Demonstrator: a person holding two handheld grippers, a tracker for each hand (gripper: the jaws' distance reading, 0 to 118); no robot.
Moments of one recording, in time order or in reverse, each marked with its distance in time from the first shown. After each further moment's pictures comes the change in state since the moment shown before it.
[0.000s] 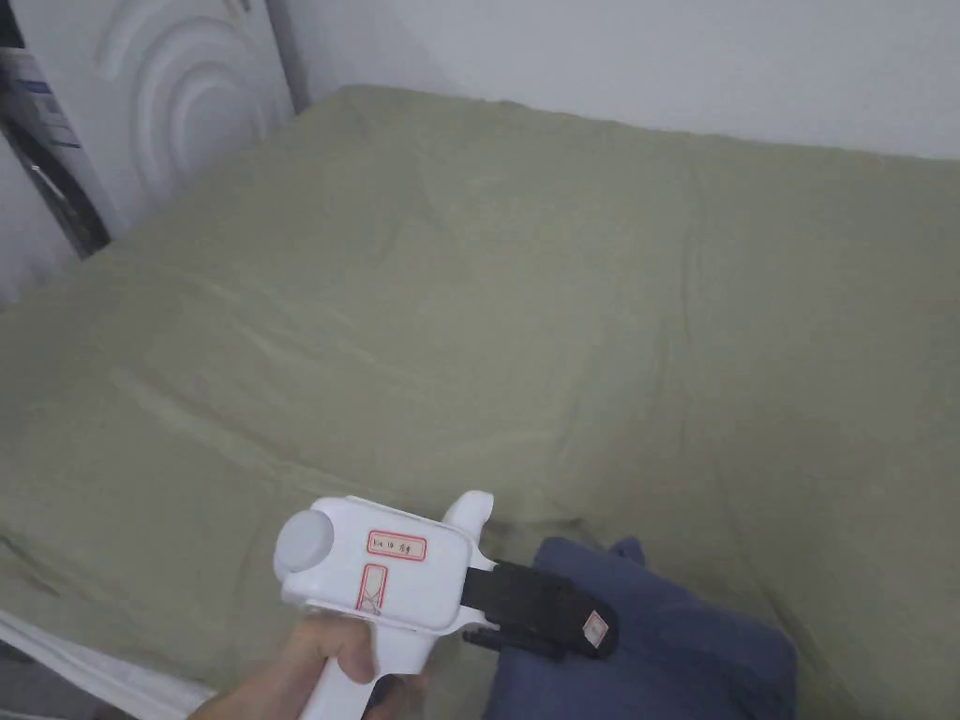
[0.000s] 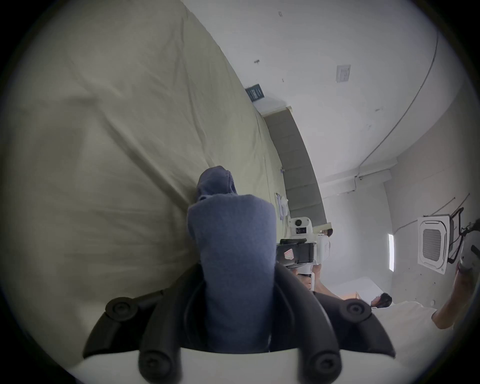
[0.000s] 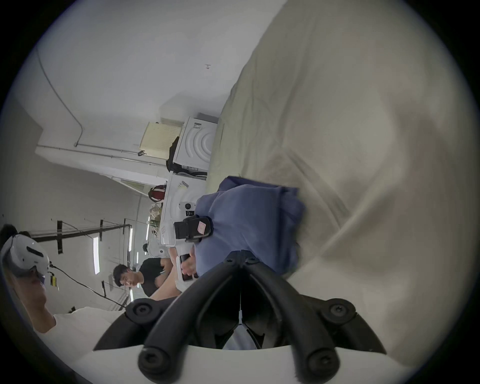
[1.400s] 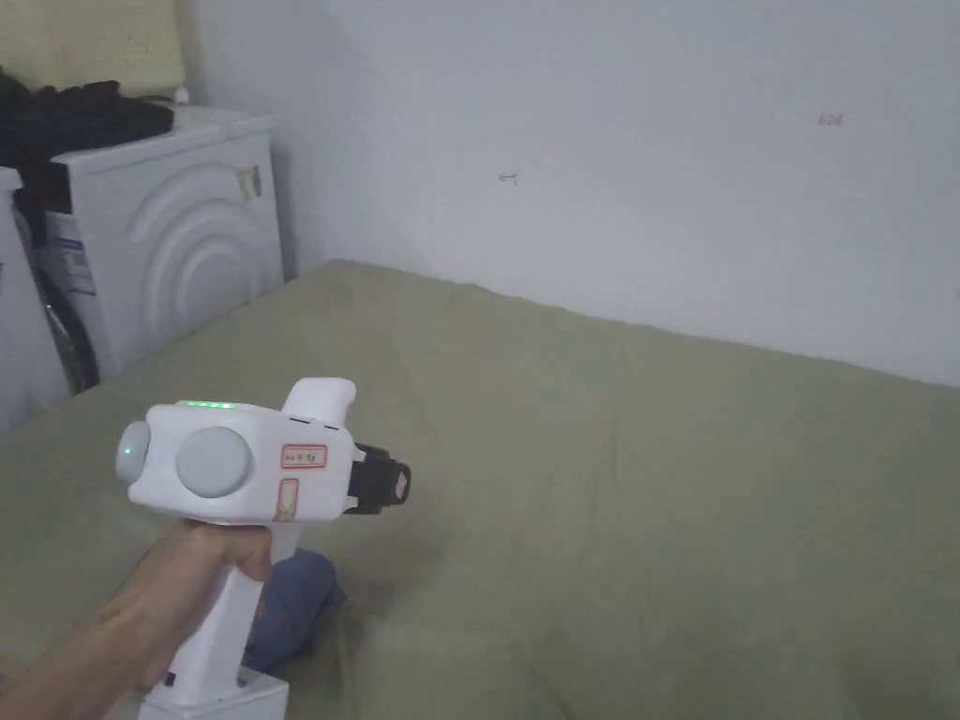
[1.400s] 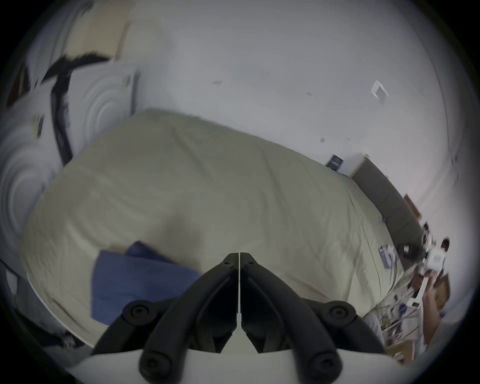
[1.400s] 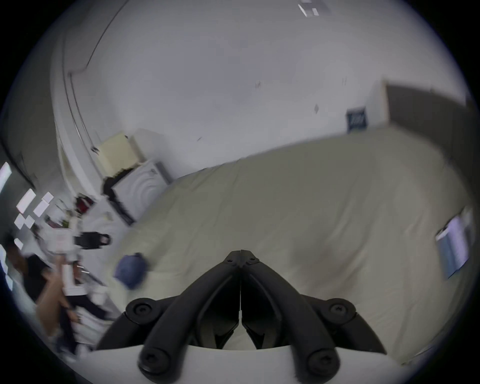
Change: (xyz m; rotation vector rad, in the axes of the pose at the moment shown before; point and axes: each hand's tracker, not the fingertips) left arm 0.190 0.017 0.082 0.472 0.635 -0.450; right arm -0.158 0.040 0.089 0.558 -0.723 0.605
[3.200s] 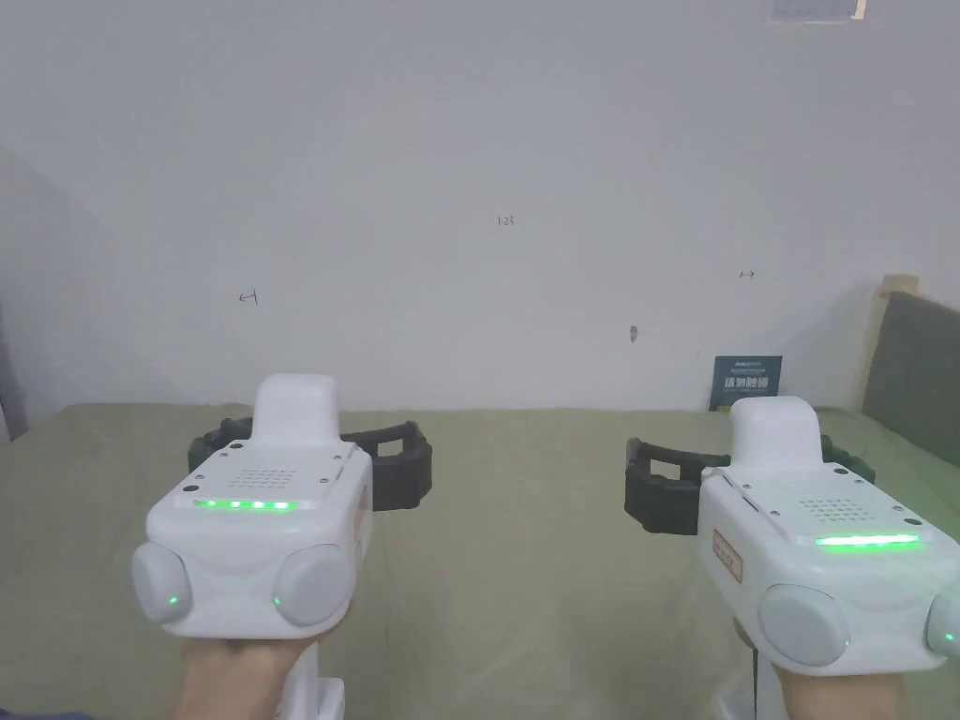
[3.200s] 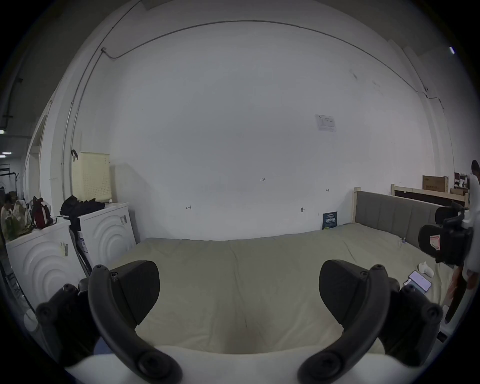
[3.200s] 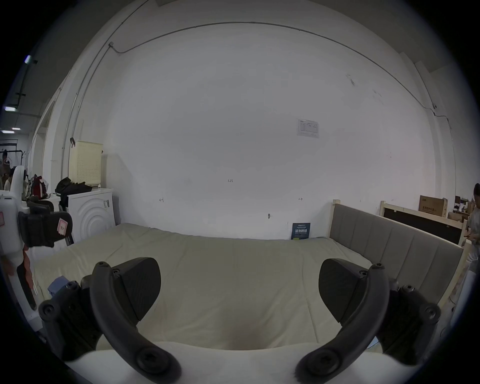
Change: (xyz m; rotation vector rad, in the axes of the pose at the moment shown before) left arm 0.219 0.013 0.028 0.534 0.223 -0.223; right arm -0.057 0.048 0.077 0.427 -0.292 0.221
